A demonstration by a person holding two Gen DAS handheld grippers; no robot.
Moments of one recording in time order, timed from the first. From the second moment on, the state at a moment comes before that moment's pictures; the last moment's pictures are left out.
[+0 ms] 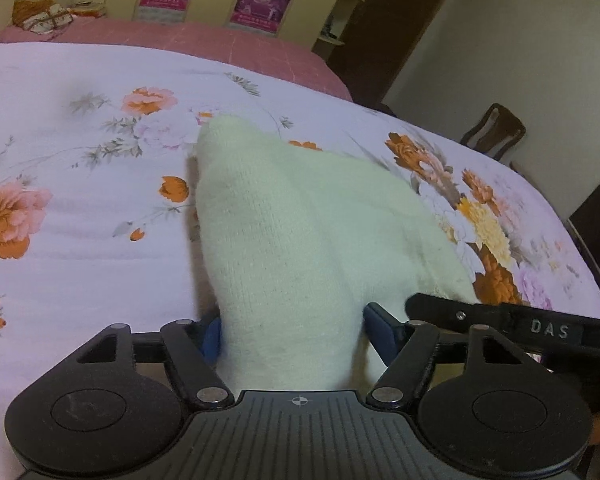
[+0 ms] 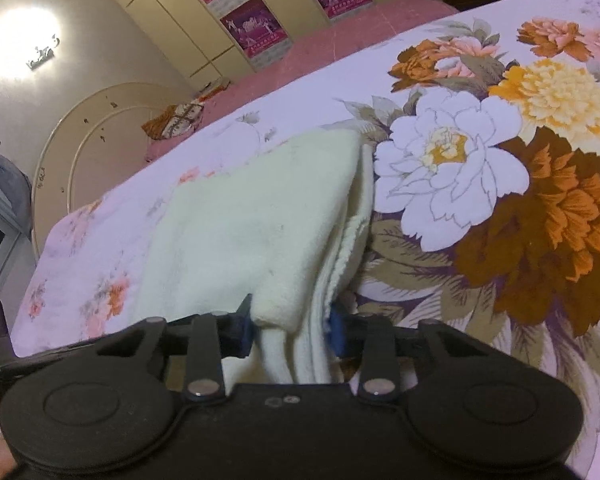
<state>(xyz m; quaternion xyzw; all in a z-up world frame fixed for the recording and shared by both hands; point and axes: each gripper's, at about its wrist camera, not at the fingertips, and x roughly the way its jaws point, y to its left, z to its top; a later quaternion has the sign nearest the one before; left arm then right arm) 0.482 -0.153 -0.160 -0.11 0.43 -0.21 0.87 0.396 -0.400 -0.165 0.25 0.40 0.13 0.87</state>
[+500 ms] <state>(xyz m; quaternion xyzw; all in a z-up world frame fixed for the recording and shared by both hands) 0.463 -0.079 -0.100 -0.12 0.36 -0.20 0.90 0.390 -0.344 -0.104 0.26 0.34 0.17 0.89</state>
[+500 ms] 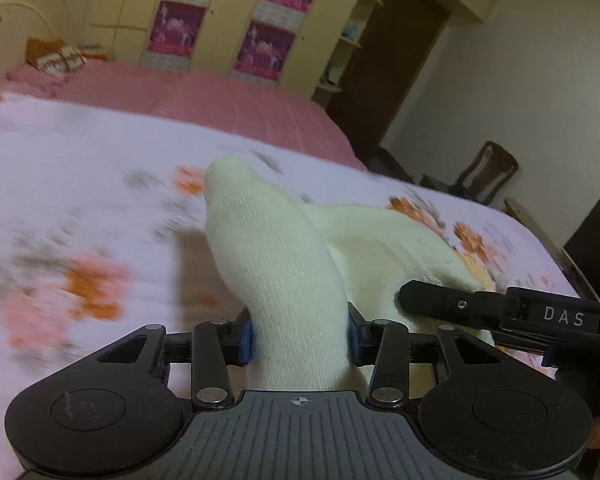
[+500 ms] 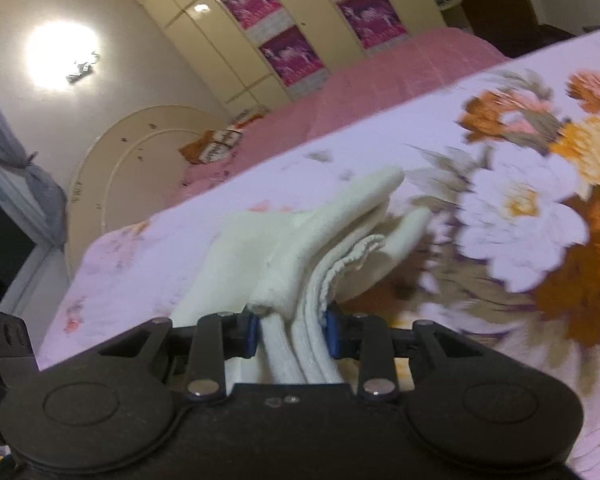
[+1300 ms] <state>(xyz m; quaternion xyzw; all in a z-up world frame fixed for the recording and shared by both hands) 0.508 0.170 -0.138 -0.09 0.36 -0.13 0.92 0.430 -0.100 -0.114 0.24 0.35 0.23 0.87</state>
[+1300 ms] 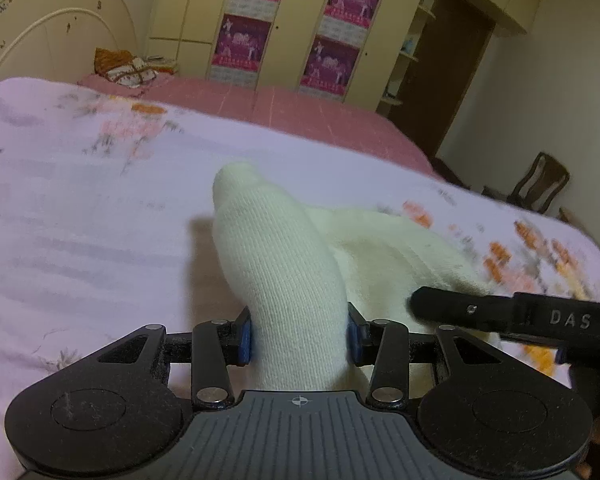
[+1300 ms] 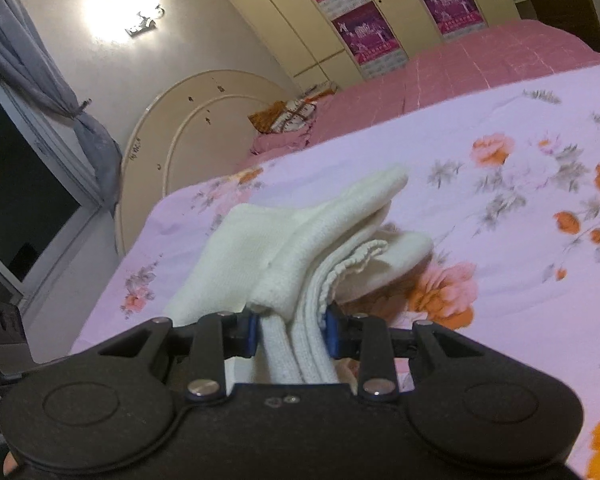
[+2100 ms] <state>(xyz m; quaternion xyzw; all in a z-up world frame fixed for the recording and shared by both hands) 0.559 0.184 -0.153 -0.12 0.37 -0.07 0.92 0.483 -0.109 -0.155 0.34 0.40 0.17 0.83</state>
